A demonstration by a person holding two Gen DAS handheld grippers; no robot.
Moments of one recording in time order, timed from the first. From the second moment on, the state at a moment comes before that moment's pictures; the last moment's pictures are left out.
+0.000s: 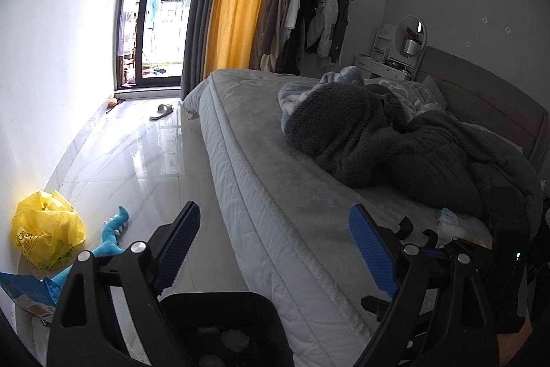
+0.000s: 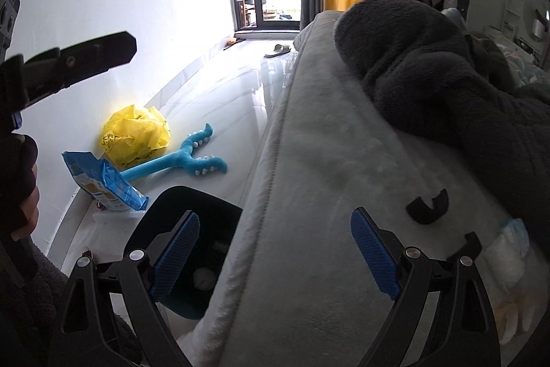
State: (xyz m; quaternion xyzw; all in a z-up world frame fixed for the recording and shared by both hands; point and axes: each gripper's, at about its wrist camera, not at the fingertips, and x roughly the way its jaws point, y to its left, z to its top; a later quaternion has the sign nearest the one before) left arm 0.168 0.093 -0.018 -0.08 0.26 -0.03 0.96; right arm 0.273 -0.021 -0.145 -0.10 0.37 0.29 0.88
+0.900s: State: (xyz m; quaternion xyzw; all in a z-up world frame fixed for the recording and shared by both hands) left arm 0.199 -0.045 -0.059 -0.02 0.31 -0.15 0.94; right arm 0.309 -0.232 -0.141 -0.01 0.41 0.14 0.90
